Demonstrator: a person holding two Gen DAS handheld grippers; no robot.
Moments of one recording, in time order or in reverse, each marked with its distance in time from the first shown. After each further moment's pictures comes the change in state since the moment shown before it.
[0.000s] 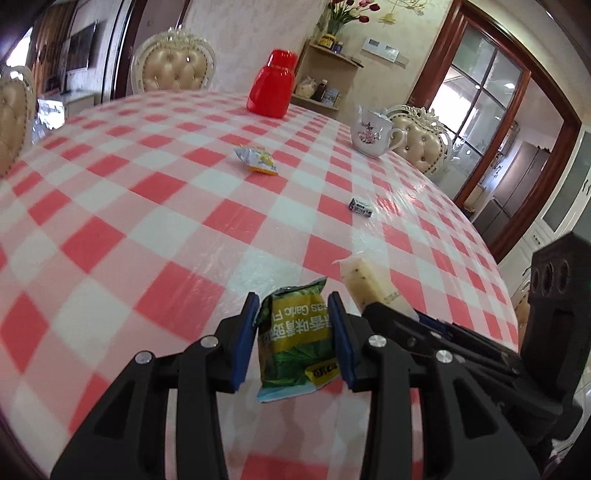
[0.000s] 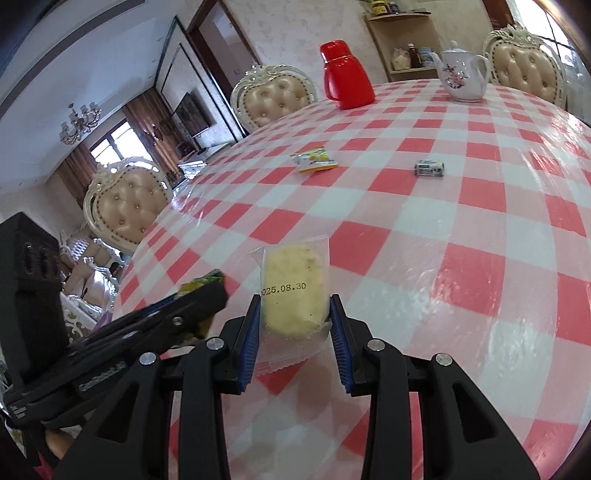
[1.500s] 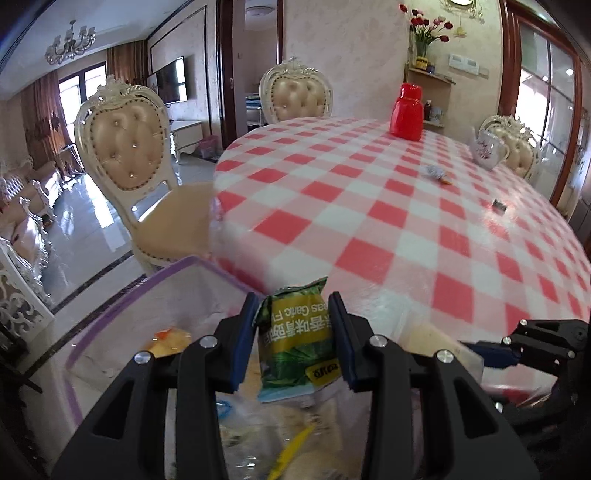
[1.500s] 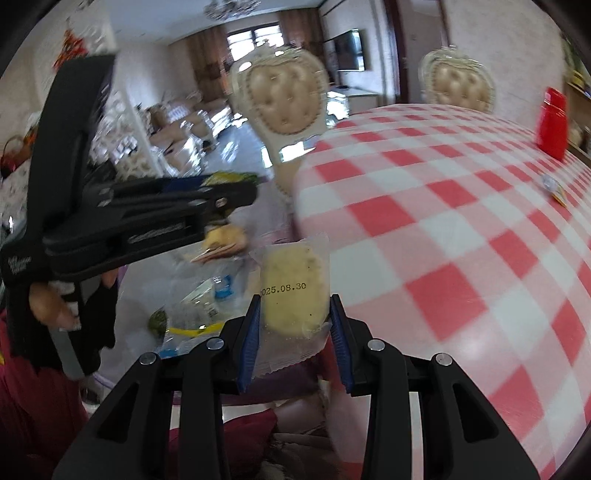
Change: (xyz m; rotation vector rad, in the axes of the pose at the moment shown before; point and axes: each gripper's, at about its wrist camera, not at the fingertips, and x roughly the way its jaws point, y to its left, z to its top) left arm -0.190 0.186 -0.069 0.004 -0.070 0.451; right arm 0.026 0.265 -0.124 -0.603 0.225 0.280
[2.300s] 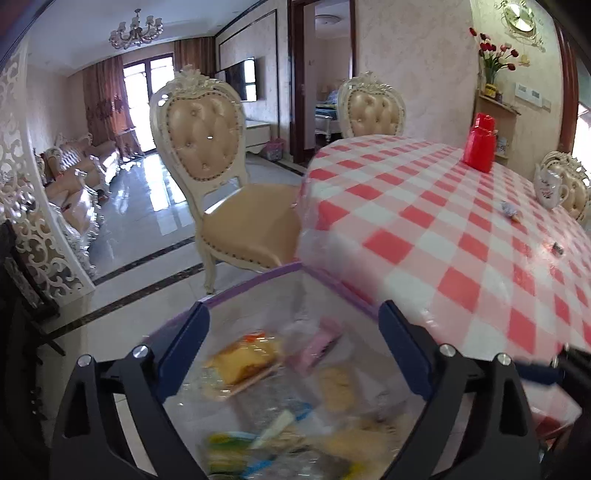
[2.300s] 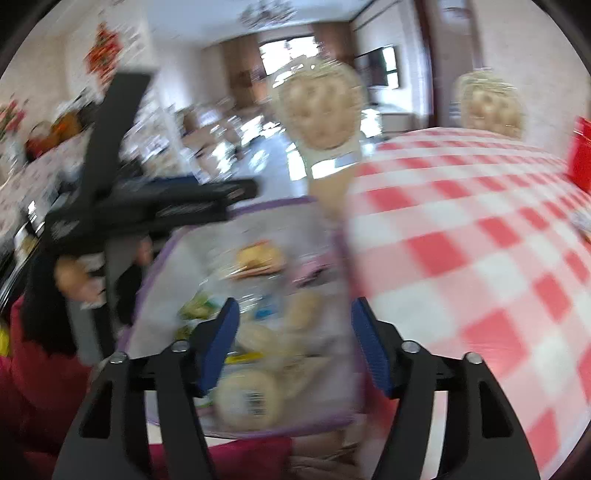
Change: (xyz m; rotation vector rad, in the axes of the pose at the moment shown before) left arm -0.012 0.062 0.002 -0.162 -0.042 0.186; right arm -0.010 -0.011 0.015 0.015 -0.135 0.012
